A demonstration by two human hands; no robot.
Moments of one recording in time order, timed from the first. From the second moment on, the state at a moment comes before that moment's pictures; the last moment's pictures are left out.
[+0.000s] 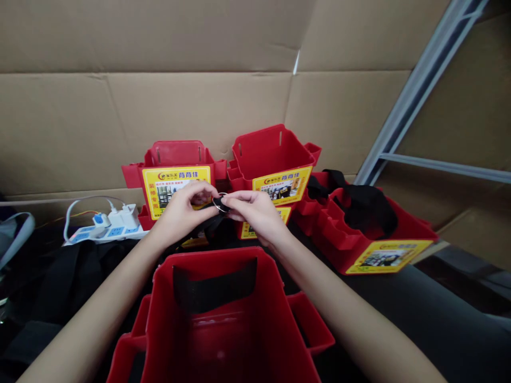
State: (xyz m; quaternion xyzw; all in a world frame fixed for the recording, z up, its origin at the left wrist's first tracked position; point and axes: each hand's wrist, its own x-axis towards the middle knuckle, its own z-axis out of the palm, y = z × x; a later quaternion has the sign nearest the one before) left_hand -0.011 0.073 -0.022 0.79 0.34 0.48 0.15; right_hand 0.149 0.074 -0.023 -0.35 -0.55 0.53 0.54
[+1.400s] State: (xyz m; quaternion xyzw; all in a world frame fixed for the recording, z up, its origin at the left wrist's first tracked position) left_hand -0.020 0.063 -0.012 0.88 0.33 0.33 0.00; right_hand 0.165 0.064 -0.001 -0.29 -0.59 0.42 0.62
